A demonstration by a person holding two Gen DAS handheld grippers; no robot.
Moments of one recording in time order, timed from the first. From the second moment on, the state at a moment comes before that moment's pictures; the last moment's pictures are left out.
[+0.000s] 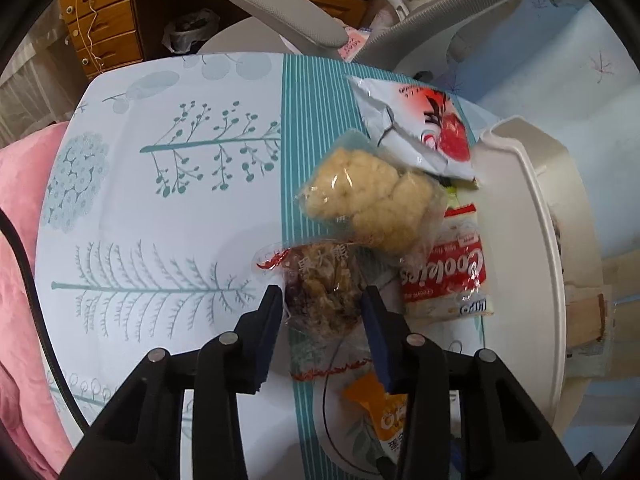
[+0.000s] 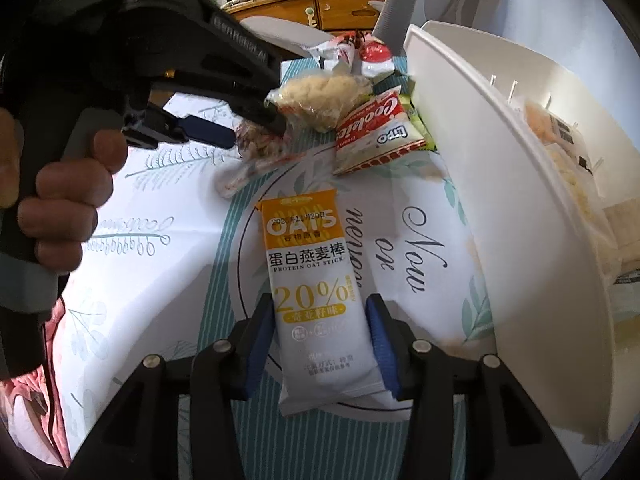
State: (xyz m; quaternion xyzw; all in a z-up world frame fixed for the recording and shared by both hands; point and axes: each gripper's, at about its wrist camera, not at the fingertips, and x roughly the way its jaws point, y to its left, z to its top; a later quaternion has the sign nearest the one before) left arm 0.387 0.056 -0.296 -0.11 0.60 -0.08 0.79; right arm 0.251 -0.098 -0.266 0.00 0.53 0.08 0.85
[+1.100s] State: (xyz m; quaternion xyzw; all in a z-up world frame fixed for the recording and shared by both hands) left arm 0.220 0.090 -0.175 -0.09 0.60 -0.09 0.79; right arm 0.159 -0.095 -0.120 -0.02 0.39 0.08 0.92
